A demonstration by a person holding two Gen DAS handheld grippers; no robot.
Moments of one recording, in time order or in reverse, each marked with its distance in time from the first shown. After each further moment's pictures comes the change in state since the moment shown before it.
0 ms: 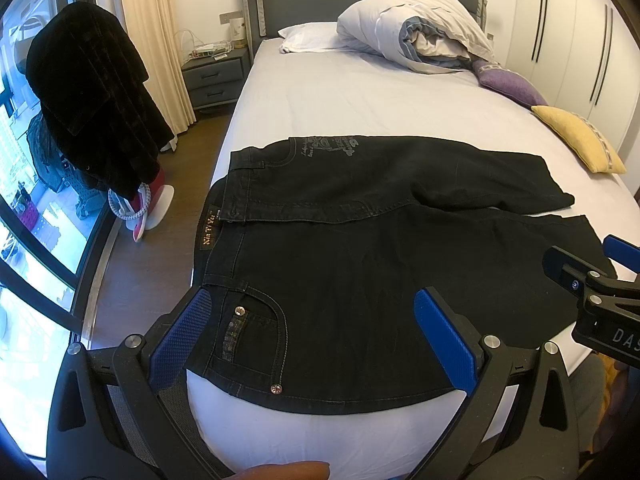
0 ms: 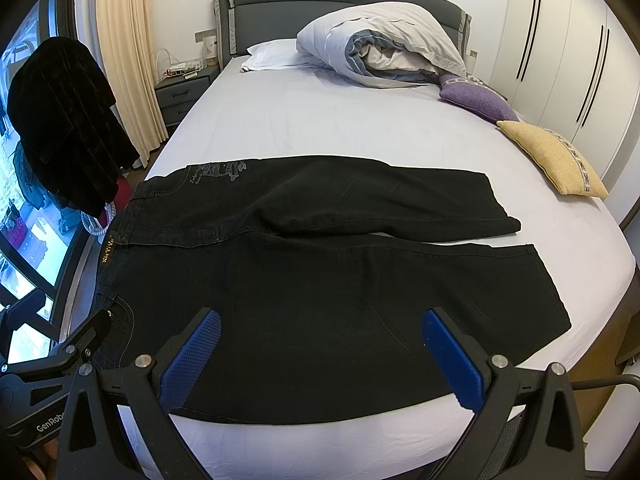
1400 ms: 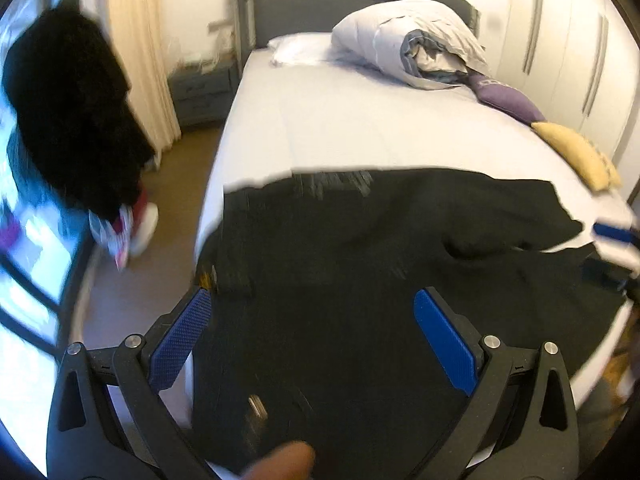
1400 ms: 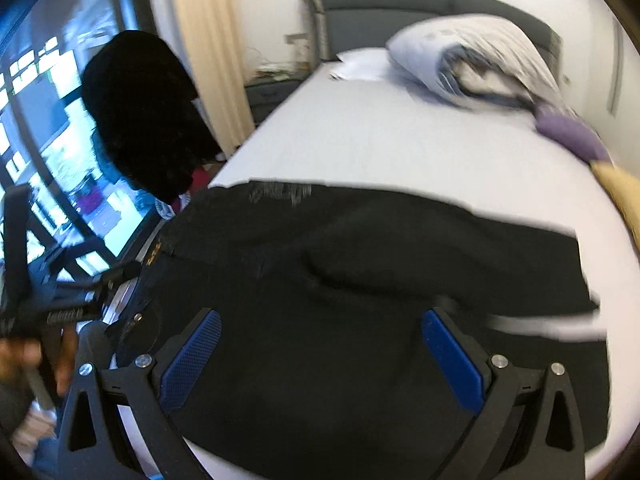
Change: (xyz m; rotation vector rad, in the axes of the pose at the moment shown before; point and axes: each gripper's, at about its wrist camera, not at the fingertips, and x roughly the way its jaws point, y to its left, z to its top) left arm 0.077 0.040 0.069 0.060 -0.060 -0.061; right arm 0.056 -0.034 0.074 -0.220 -0.063 0.366
